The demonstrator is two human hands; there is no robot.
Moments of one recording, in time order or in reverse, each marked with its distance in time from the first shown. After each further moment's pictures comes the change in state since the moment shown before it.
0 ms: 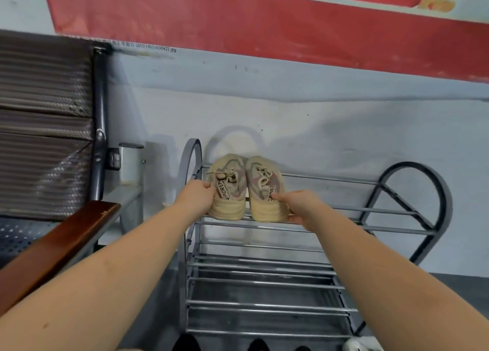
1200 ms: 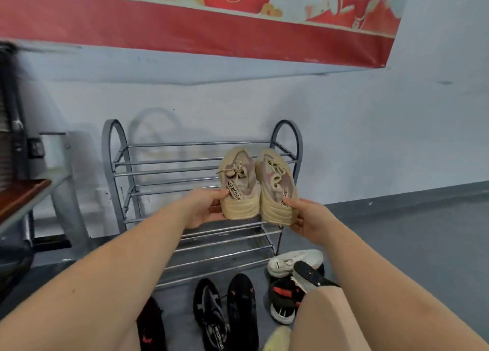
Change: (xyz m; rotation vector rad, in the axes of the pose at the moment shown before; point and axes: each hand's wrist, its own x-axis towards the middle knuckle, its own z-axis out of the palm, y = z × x) left_hand -0.219 0.055 0.121 -0.580 -0.648 -0.174; right_hand -0.213 0.160 -0.185 0.470 0.122 0.001
